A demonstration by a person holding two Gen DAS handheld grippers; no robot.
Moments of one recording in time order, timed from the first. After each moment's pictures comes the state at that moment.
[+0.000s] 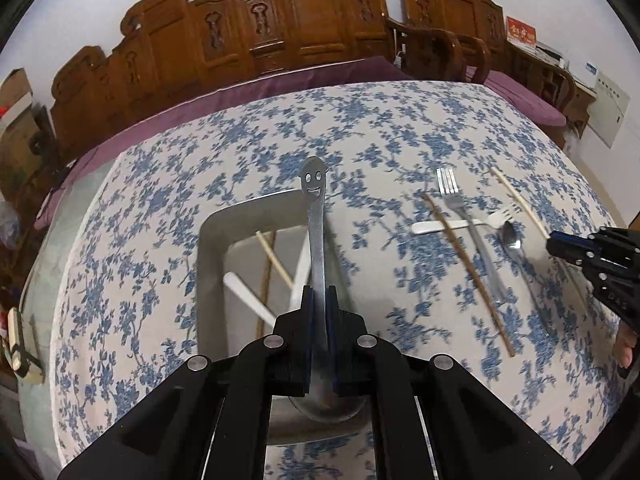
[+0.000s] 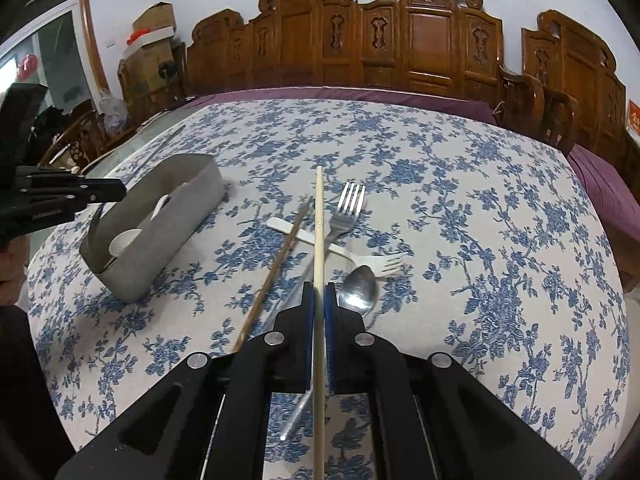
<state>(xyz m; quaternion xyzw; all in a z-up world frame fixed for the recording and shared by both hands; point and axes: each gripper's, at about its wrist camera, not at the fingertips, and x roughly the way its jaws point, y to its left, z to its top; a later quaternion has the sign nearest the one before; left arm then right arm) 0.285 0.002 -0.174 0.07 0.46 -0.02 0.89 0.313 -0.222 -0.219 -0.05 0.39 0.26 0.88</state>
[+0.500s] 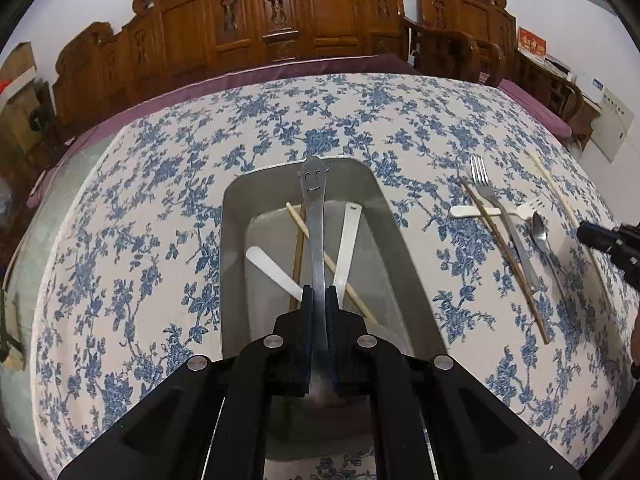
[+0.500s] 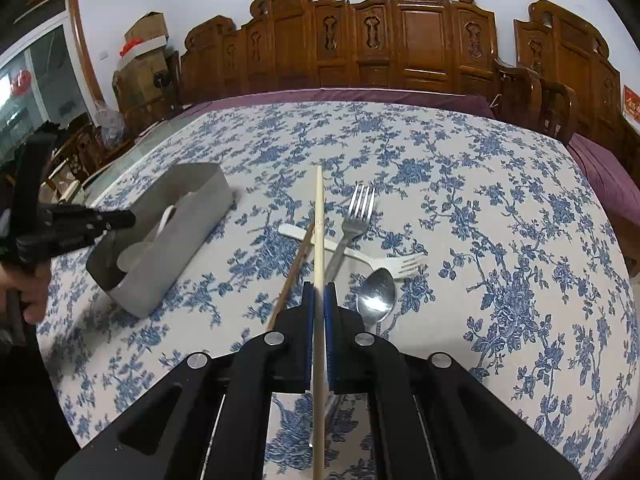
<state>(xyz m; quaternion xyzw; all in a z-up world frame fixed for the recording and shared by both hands) 0.285 0.044 -0.205 0.04 0.46 -0.02 0.89 0.312 -0.210 -0.211 -0.02 0.39 0.25 0.88</state>
